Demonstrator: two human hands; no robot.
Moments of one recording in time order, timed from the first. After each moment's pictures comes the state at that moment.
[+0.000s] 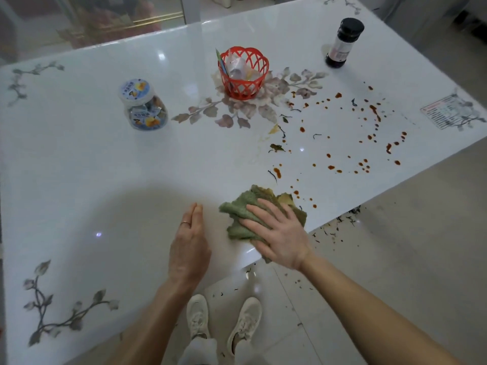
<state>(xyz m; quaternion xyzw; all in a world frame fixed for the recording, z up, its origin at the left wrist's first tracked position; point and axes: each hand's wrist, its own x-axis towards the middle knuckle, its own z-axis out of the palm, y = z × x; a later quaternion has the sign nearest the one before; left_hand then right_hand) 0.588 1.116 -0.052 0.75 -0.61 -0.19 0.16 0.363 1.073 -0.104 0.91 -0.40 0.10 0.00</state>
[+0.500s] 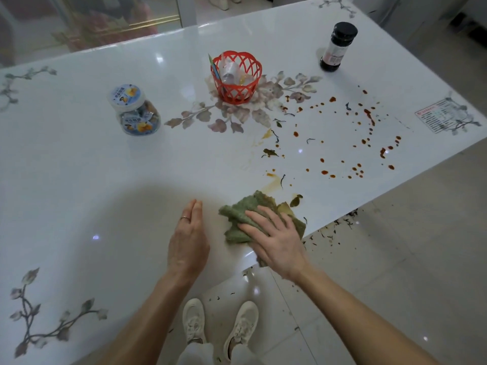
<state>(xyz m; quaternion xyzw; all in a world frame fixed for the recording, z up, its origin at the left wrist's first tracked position) 0.574 1.093 -0.047 0.75 -0.62 -0.19 0.14 0.358 1.080 -0.103 0.89 -0.44 0.14 -0.03</state>
